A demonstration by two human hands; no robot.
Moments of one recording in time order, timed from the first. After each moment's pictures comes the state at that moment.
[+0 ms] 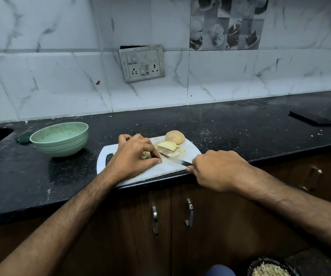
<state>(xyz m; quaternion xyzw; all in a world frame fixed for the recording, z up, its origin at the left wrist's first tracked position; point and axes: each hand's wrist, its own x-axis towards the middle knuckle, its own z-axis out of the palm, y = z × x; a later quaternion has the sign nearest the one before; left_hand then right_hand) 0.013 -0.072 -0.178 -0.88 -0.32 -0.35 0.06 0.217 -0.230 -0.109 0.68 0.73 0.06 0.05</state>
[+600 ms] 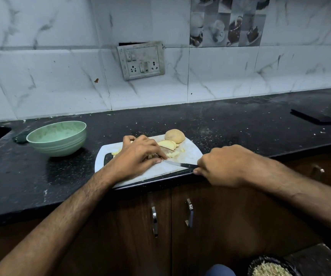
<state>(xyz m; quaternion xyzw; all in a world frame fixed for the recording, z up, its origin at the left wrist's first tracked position) 0.017 -0.068 -0.179 -0.92 -0.27 -0.28 0.05 0.235 -0.226 -0.100 0.64 0.76 0.09 0.13</state>
